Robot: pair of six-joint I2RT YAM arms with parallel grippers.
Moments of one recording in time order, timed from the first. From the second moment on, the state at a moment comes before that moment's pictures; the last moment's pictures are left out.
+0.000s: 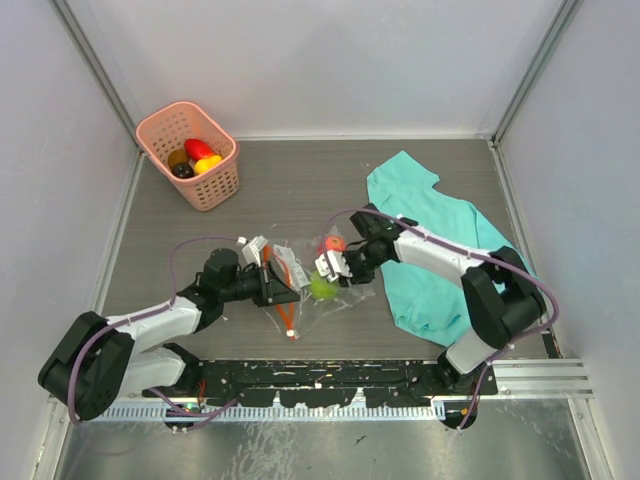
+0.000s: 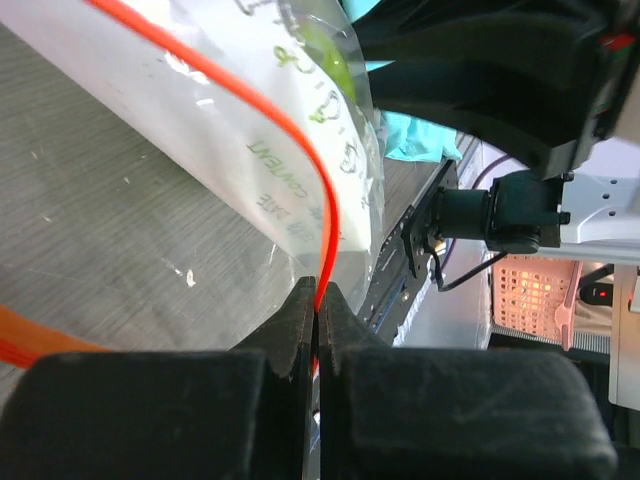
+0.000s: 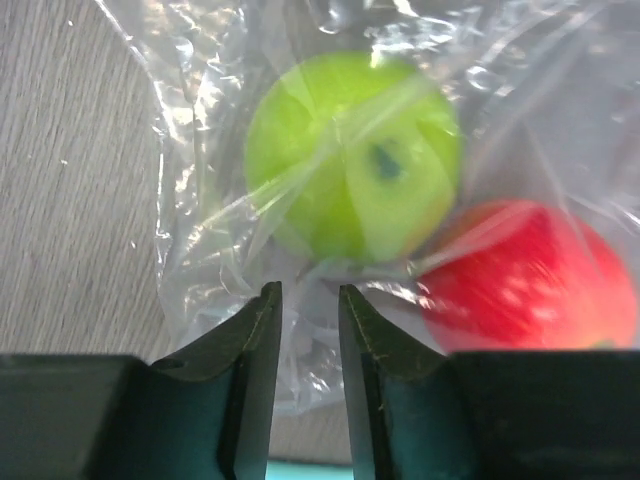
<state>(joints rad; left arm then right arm) -0.54 1.18 0.31 0.39 0.61 -0.86 0.60 1.62 0.99 -0.61 -0.60 -1.30</state>
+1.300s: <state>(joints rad) -0.65 1.26 0.36 0.43 0.60 -0.86 0.64 1.66 0.95 -0.53 -0.61 -1.29</state>
